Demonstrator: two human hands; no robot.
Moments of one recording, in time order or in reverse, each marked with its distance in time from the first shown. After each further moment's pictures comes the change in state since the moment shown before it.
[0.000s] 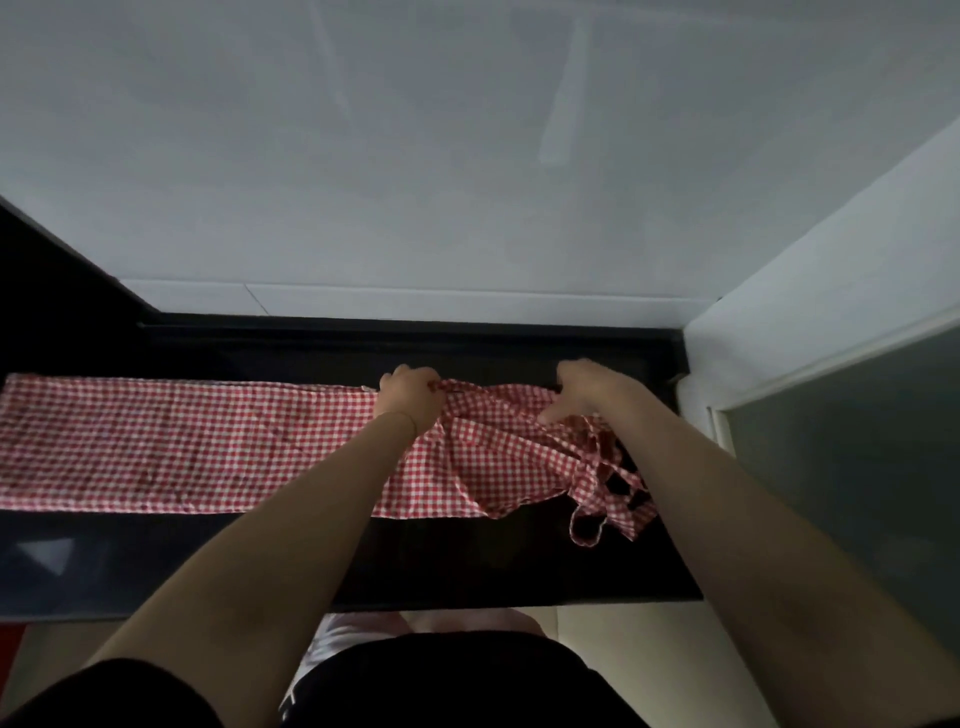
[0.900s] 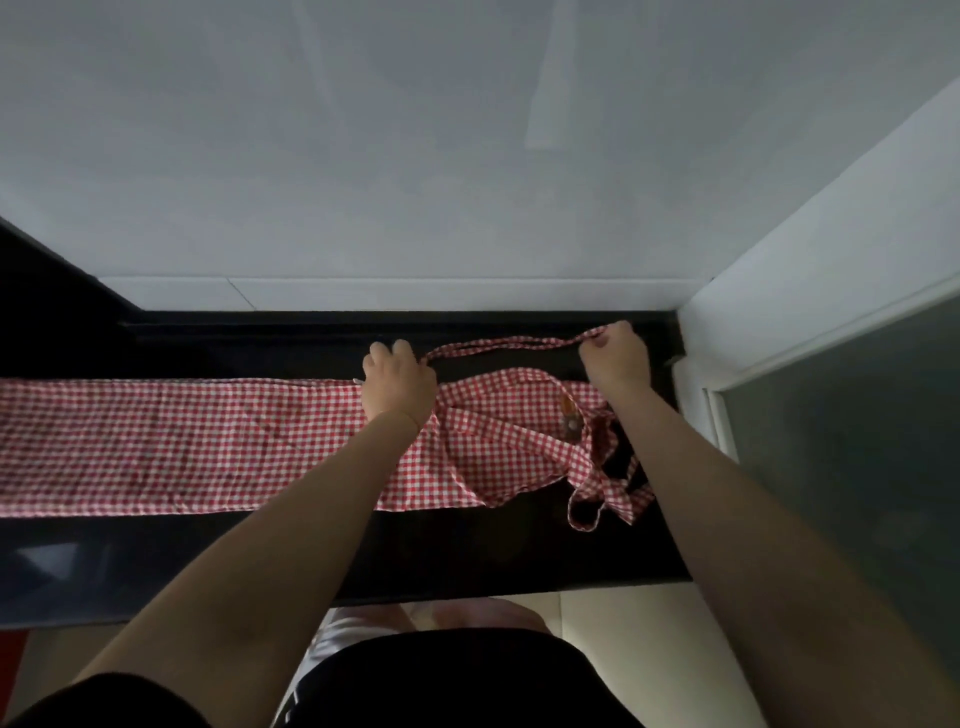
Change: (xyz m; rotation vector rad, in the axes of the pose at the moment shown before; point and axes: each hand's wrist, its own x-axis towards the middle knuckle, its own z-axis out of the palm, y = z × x) left_hand -0.009 0.008 0.005 -0.093 0.369 -0.070; right_hand 0.013 0.030 0.022 0.733 0.711 0.229
